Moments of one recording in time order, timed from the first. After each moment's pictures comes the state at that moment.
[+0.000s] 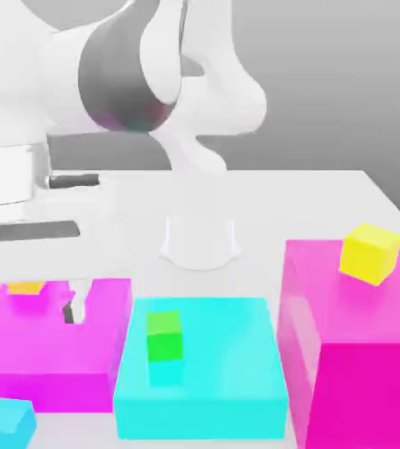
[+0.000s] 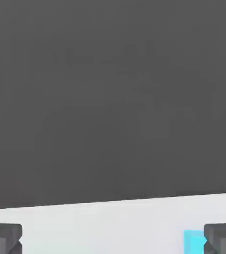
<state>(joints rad) -0.03 0.16 -0.33 -2.25 0.31 2.52 0.28</state>
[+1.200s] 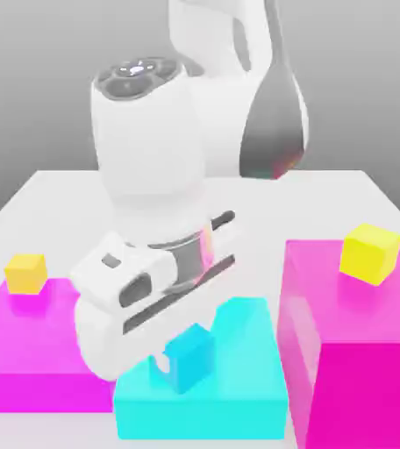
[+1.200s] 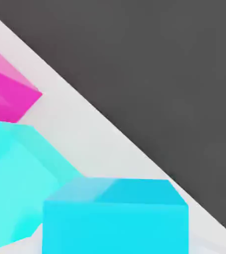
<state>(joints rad) 0.19 0.02 -0.08 -2.31 0.15 2.29 -0.27</state>
